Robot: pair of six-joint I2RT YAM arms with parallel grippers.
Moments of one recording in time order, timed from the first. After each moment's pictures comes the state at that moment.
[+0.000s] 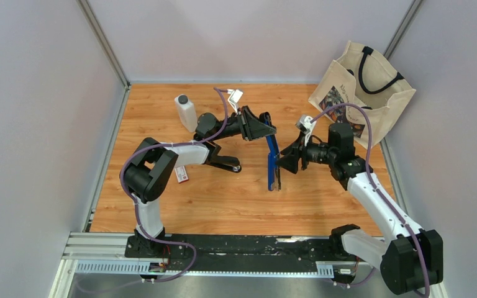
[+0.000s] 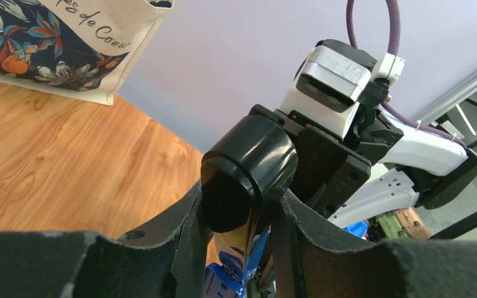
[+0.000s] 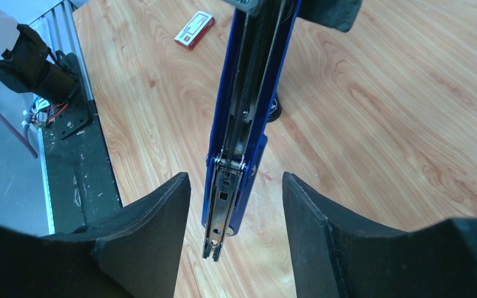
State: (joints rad) left arm -0.60 1.87 1.03 1.26 0.81 -1.08; right arm 0.25 1.05 0.73 -0.13 -0.89 -0.06
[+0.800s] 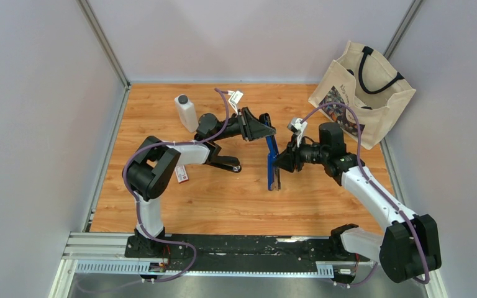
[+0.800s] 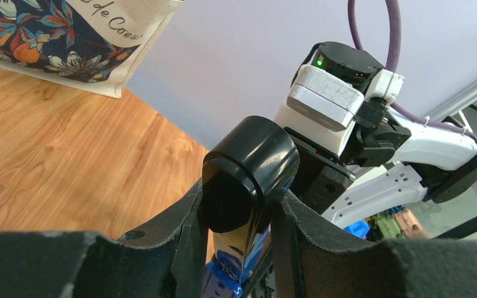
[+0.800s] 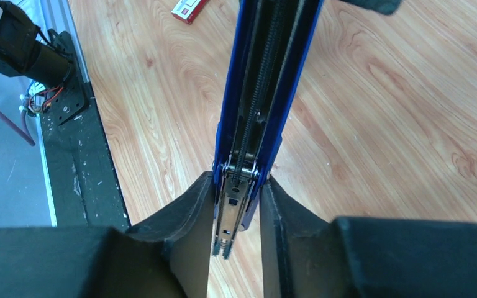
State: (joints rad) left arm -0.60 1.90 1.03 1.26 0.81 -1.08; right arm 0.31 1.15 0.74 -0.16 -0.86 -0.10
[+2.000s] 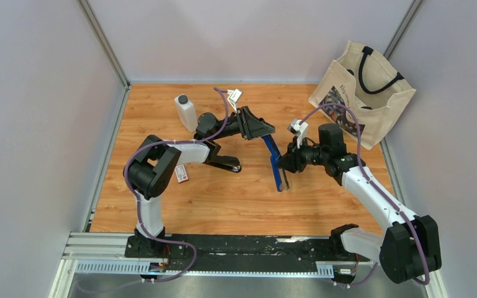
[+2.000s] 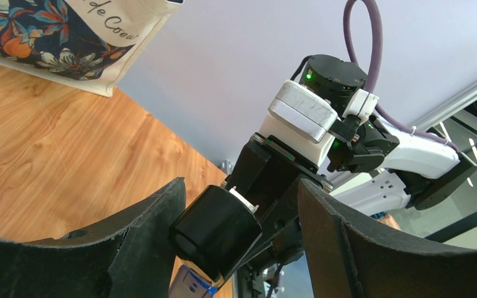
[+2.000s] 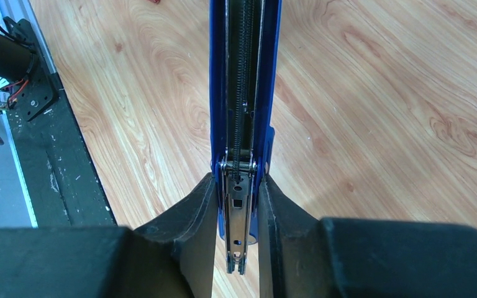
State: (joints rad) left arm -0.58 1.92 1.04 1.28 0.81 -1.15; right arm 0.30 1.14 0.75 -0.24 -0.77 -0.13
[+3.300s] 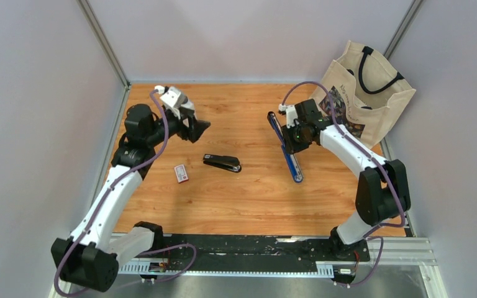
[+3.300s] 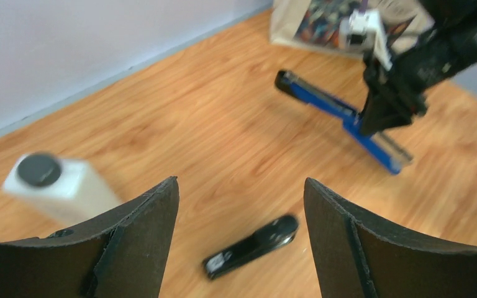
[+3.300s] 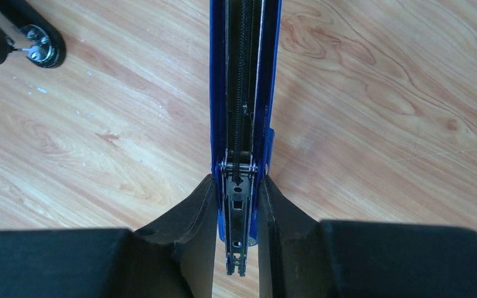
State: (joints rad) left arm -0.23 1.08 0.98 0.00 0.58 -0.07; right arm 0.34 1.55 1.19 -0.65 -0.21 -0.09
